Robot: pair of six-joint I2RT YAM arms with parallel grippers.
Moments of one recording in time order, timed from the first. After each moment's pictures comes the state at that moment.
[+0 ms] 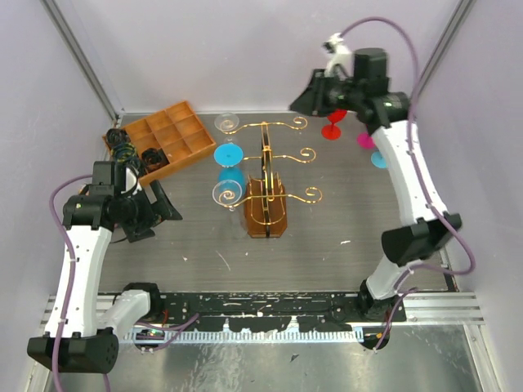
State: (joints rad) left arm -0.03 0.96 1.16 -1.27 0.25 -0.52; right arm 0.21 1.64 2.00 -0.73 -0.57 0.26
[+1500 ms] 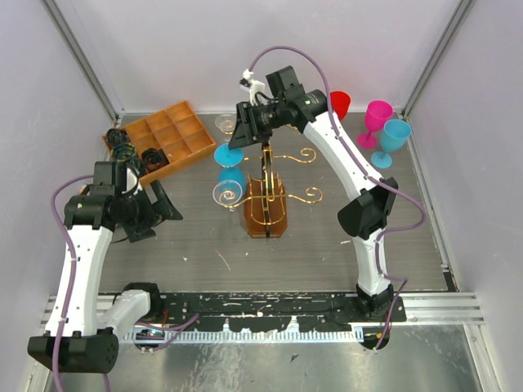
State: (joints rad) left arm -0.03 0.96 1.15 -1.26 0.25 -0.53; right arm 0.55 2.10 2.36 -0.99 -0.68 0.25
